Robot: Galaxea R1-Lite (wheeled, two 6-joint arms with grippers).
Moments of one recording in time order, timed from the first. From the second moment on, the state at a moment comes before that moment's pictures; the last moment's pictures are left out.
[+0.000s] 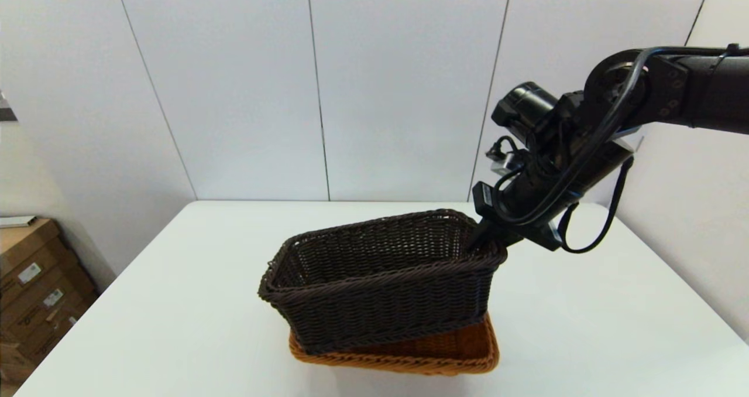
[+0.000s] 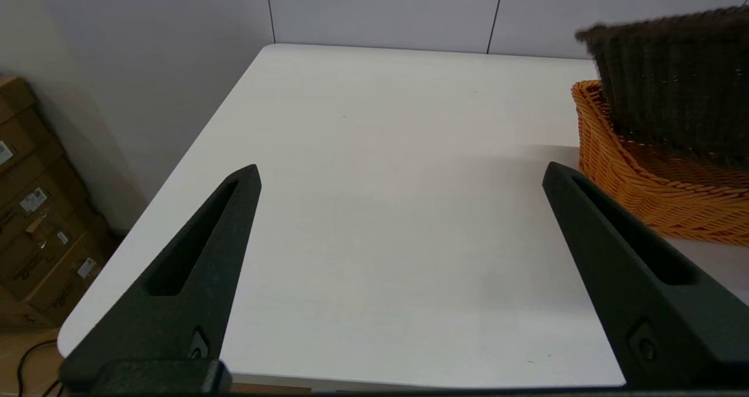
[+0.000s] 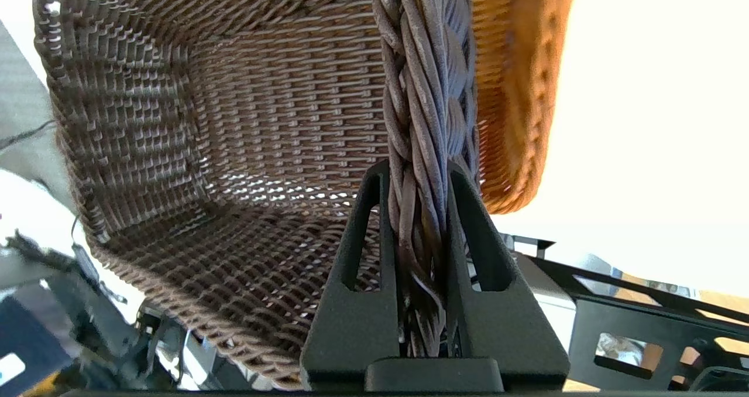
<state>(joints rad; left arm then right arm) 0.00 0.00 -0.03 0.06 0.03 -0.07 0.42 2.02 -1.87 1.06 0.33 0.67</state>
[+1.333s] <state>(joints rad) 0.00 0.00 -0.03 0.06 0.03 -0.06 0.39 1.97 -1.78 0.84 0.29 0.72</state>
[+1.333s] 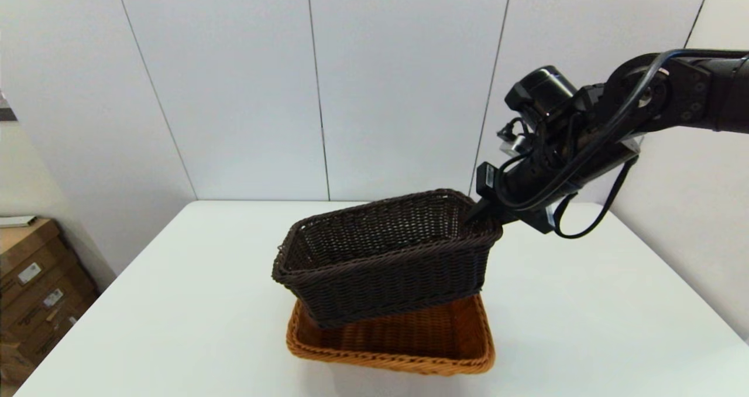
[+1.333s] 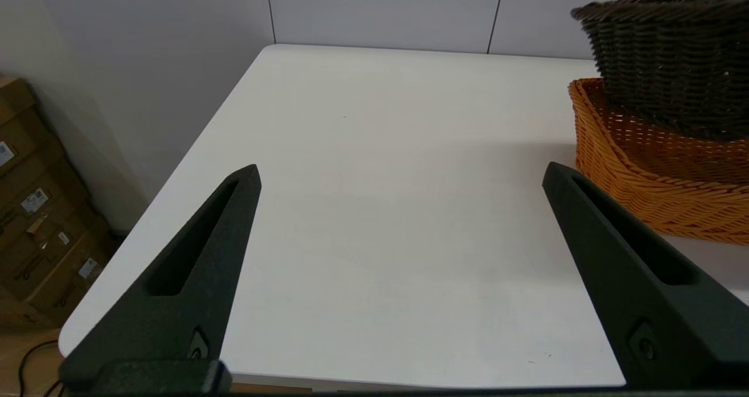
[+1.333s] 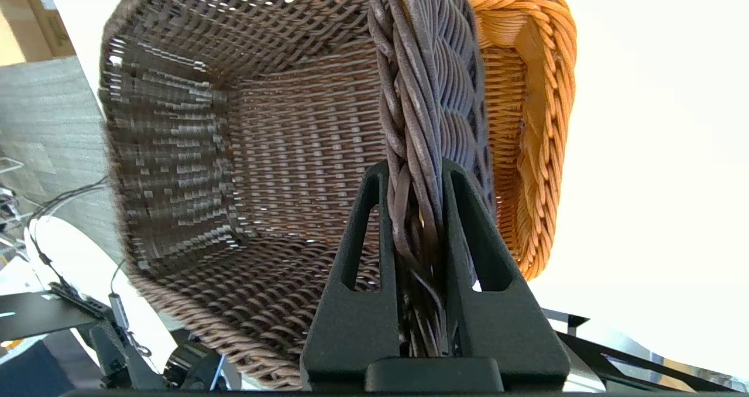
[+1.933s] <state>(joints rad) 0.00 0.00 -0.03 0.06 0.03 -0.06 0.38 1.94 -1.74 0.81 0.28 0.72</state>
